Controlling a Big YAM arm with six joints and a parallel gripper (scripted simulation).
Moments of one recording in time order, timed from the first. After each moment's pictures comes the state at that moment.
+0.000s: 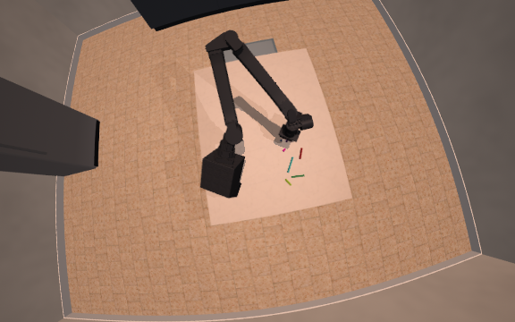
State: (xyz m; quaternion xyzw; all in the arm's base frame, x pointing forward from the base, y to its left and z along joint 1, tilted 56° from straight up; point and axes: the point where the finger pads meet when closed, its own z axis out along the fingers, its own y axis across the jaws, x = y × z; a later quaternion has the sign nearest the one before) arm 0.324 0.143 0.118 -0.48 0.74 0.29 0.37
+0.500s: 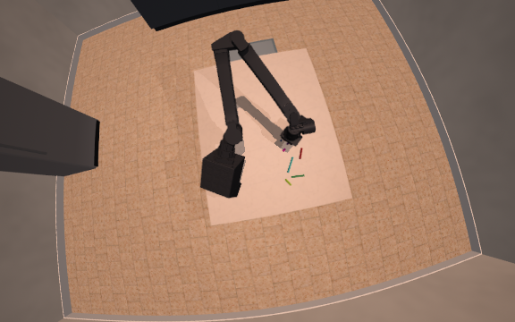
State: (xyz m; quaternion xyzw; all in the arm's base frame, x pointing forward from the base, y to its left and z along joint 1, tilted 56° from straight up) arm 0.334 0.131 0.107 -0.39 0.79 0.33 0.33
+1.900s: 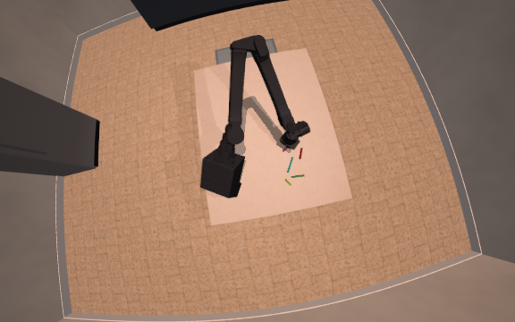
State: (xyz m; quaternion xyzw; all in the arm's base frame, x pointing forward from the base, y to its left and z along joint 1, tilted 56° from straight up) arm 0.358 0.200 0.061 -0.39 0.79 0.33 0.34
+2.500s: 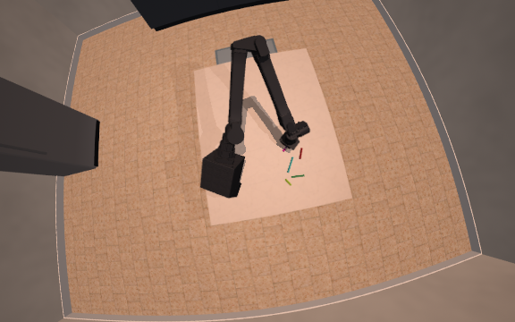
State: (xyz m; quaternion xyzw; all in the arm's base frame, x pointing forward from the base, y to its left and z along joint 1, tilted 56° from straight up) arm 0.357 0.202 0.059 -0.39 0.79 0.33 0.33
